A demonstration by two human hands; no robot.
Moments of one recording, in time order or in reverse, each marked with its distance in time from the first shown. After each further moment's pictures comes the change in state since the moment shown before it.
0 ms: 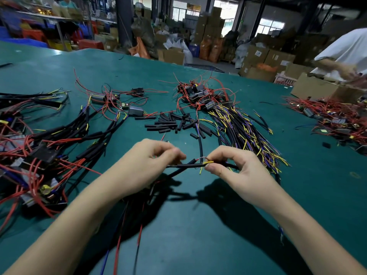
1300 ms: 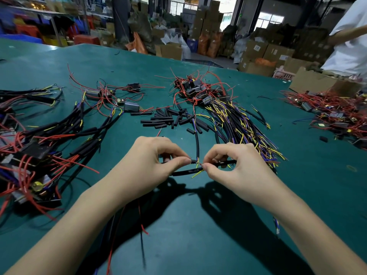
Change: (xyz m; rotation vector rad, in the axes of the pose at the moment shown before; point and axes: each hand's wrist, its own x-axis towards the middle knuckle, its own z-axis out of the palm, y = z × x) left_hand -0.002 -0.001 0.014 0.114 0.100 0.252; right_hand -0.004 -0.019 -0.003 -0.261 0.015 0.060
